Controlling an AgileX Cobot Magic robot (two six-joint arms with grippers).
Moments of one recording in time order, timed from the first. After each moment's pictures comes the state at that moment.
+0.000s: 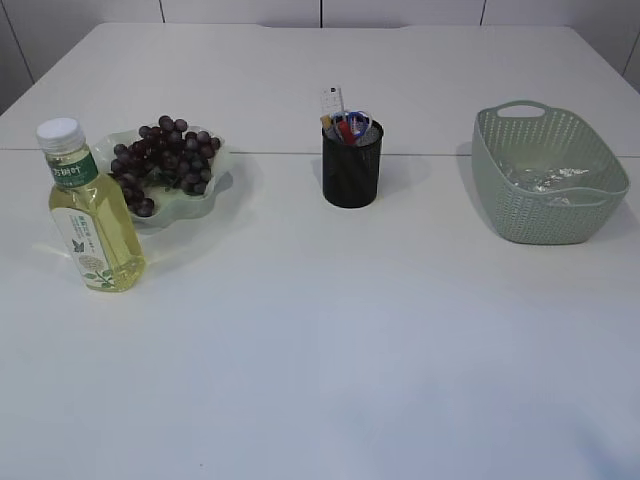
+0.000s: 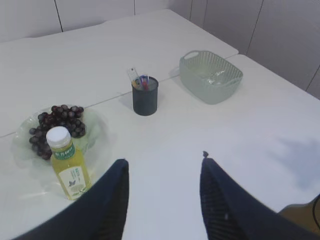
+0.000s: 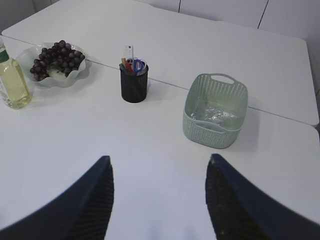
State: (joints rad) left arm -0.51 0.61 -1.34 -0.11 1.20 0.02; right arm 0.11 0.40 -1.18 0.13 1.28 -0.23
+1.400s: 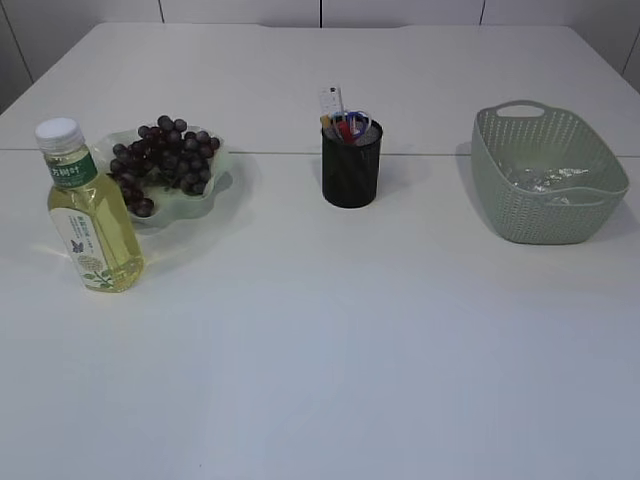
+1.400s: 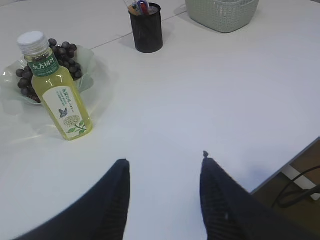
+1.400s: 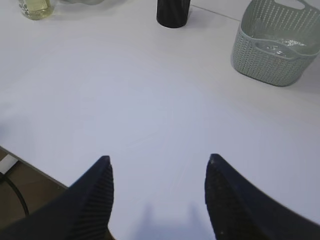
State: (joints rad) left arm -0.51 0.01 -0.54 -0.09 1.02 0.14; right arm 0.11 -0.02 -0.52 0.24 1.17 -0.36
